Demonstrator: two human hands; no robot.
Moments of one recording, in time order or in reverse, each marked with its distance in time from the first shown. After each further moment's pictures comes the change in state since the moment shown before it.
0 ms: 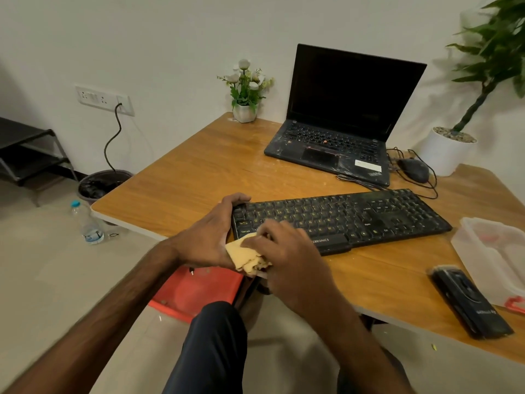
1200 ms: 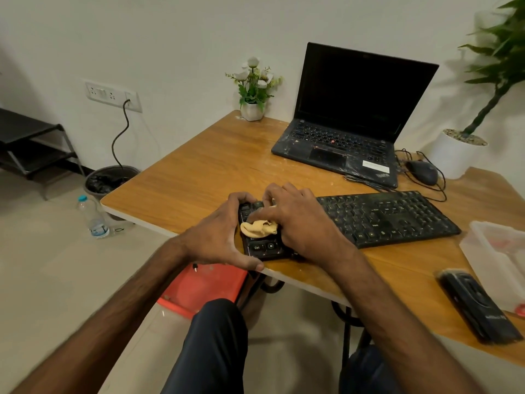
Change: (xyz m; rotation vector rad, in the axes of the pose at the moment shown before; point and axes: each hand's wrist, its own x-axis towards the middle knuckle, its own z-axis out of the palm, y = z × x) left_hand 0.001 0.001 0.001 -0.068 0.039 -0.035; right_hand 0.057 0.026 -0.023 -0.136 -0.287 -0.075
